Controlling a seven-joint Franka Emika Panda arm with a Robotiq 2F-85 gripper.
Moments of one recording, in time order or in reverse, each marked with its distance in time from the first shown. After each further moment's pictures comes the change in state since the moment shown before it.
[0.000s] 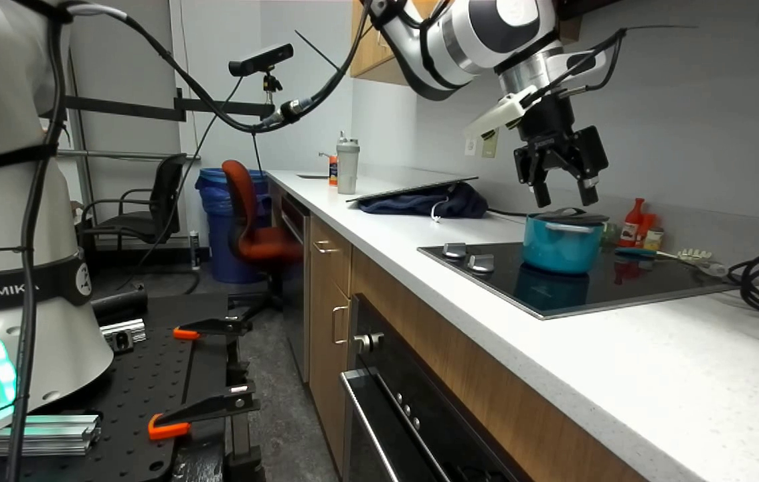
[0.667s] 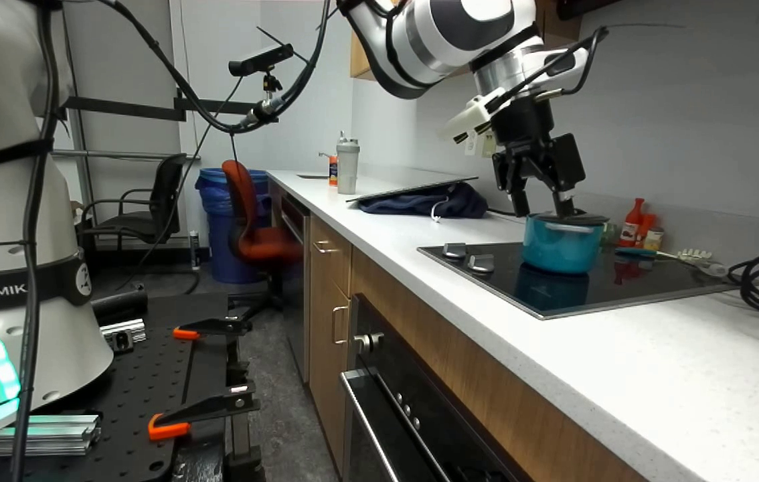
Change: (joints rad) arm -0.050 -0.145 0.000 -0.237 0.000 0.084 0.000
